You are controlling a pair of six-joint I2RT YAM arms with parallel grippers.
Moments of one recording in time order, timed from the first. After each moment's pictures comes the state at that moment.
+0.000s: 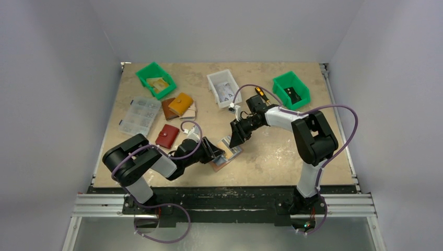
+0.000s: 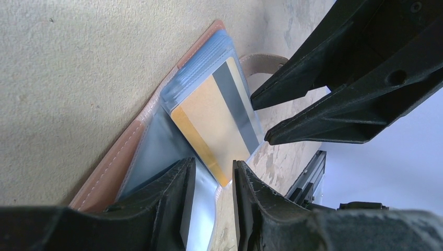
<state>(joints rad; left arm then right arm) -0.76 1.66 0.28 0.95 0.08 -1.15 0.47 1.88 1.13 -0.45 -0.87 -0.17</state>
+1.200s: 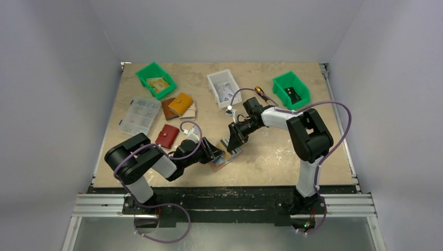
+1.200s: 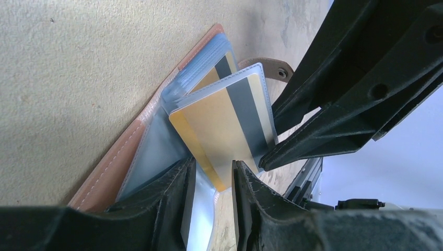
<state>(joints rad) -0.76 1.68 0.27 1.01 0.09 -1.15 0.48 1.93 1.15 -0.48 -0.99 -0.16</state>
